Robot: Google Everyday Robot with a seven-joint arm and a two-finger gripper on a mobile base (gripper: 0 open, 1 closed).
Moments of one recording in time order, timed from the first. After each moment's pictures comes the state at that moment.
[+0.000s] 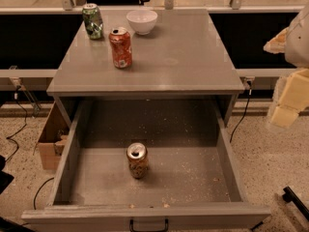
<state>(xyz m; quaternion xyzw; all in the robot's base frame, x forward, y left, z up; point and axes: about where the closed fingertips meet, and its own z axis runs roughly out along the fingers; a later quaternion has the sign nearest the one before) 0.438 -0.217 0.976 -0.60 0.78 -0.03 0.16</state>
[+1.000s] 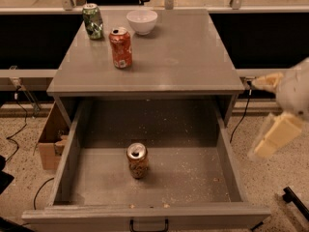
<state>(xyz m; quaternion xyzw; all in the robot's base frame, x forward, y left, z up) 0.436 -0.214 0.900 -0.58 0.77 0.06 0.25</state>
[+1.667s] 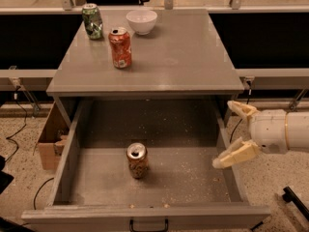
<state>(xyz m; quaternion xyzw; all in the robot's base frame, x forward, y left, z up) 0.470 -0.181 0.803 -0.51 0.71 0.20 0.44</state>
